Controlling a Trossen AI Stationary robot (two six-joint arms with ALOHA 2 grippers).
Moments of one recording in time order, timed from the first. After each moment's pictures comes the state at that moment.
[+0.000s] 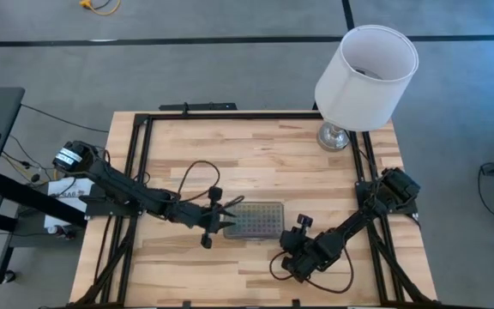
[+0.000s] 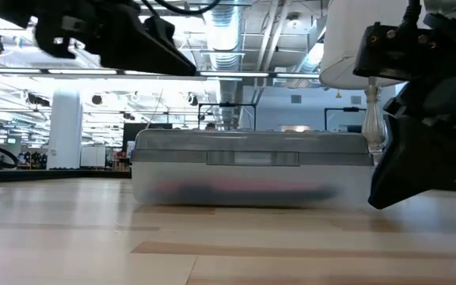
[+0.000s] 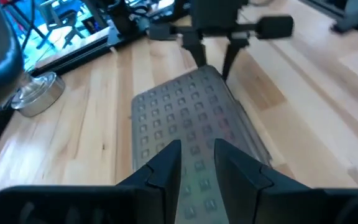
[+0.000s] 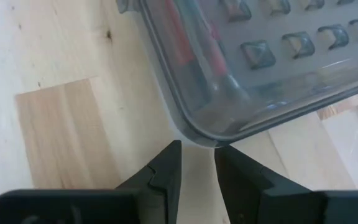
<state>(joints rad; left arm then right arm) -0.39 1.46 0.66 0.35 -0.34 0.22 0.69 1.93 1.06 -0.51 0.60 0.88</state>
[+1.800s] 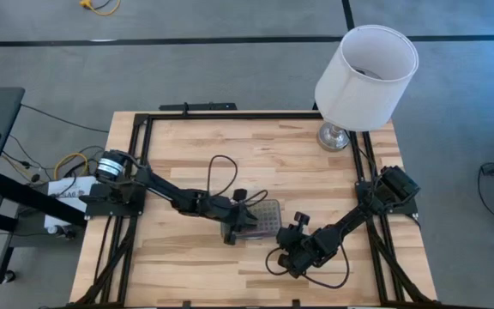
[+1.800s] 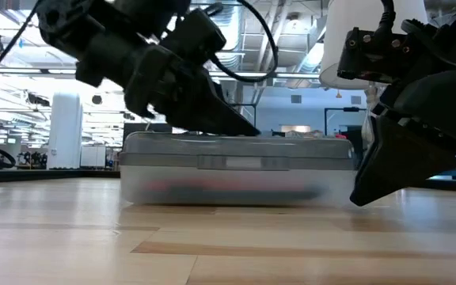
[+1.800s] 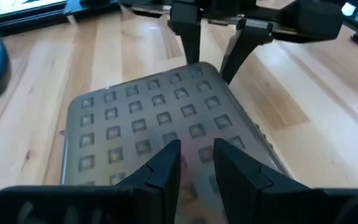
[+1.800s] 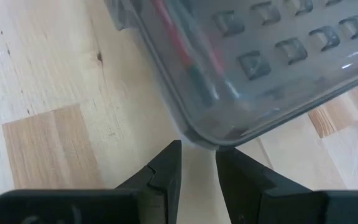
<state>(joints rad) -0.22 1.86 0.80 0.57 -0.06 0.11 0.64 1.93 1.06 -0.46 0.60 0.84</state>
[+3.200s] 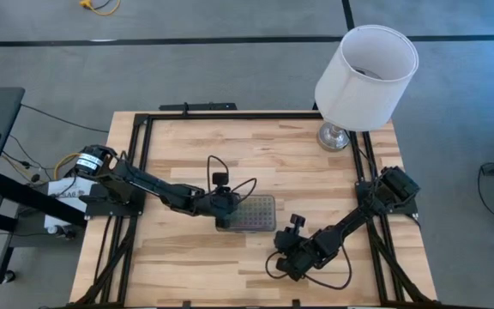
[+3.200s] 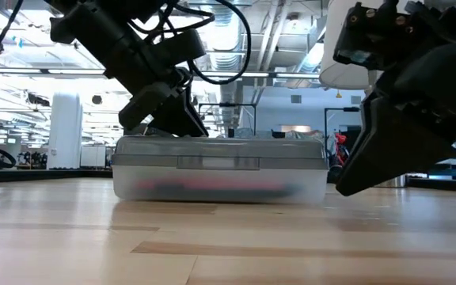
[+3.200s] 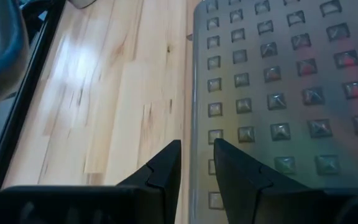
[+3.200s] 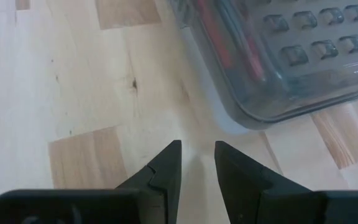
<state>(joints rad) -0.24 1.66 0.85 0.02 -0.54 0.11 0.65 1.93 1.06 -0.36 0.63 0.76</state>
